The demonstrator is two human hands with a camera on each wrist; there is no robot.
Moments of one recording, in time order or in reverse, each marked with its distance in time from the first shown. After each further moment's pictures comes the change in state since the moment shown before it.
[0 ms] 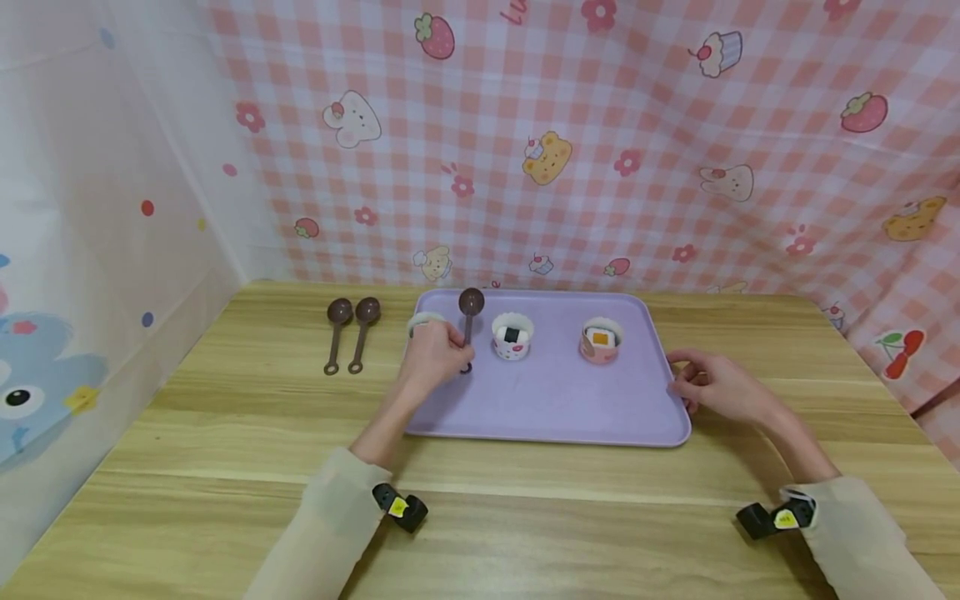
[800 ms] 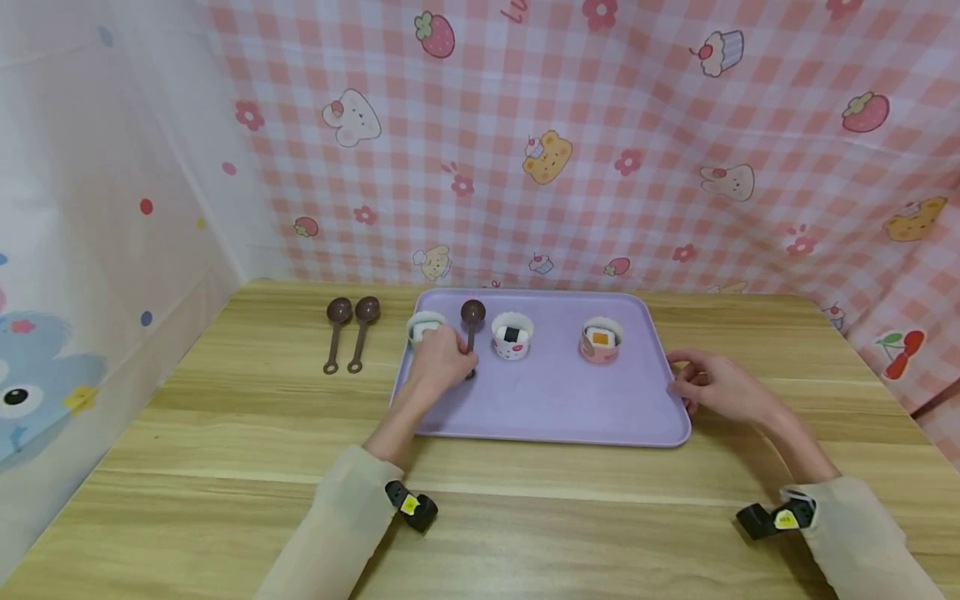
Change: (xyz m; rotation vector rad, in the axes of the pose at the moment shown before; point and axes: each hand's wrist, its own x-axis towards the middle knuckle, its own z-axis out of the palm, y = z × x) left_hand 0.005 -0.002 0.015 0.091 -0.041 -0.052; right_hand 0.000 0.000 0.000 0.015 -0.005 0.009
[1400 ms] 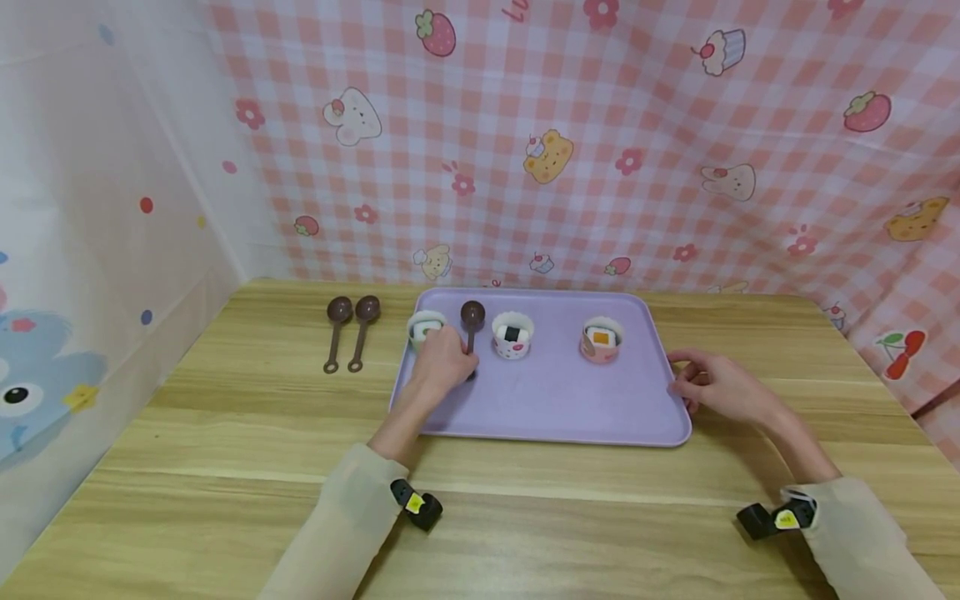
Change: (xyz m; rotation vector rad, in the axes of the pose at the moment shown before) left_hand 0.001 0.001 0.002 0.050 -0.027 0.003; right_hand 0.000 -0.001 0.000 -0.009 0.005 0.005
